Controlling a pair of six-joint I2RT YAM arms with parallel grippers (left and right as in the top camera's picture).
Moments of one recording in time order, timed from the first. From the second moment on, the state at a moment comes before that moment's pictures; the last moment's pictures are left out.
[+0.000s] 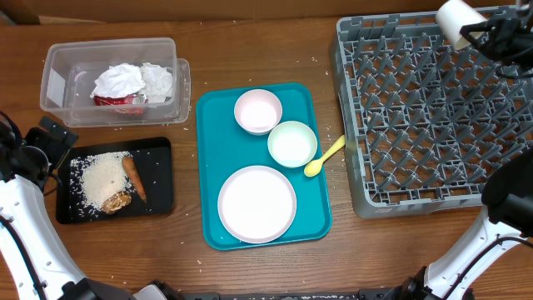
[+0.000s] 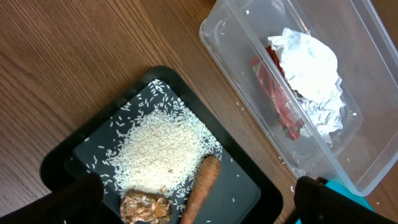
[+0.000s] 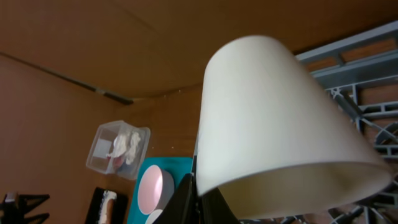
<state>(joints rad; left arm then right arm) 0.68 1.42 1.28 -0.87 0.14 -0.39 -0.50 2.18 2.15 -1.00 -1.10 -0.07</state>
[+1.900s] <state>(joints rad) 0.68 1.42 1.28 -0.87 0.14 -0.39 -0.58 2.22 1.85 -0.60 -1.01 0.31</state>
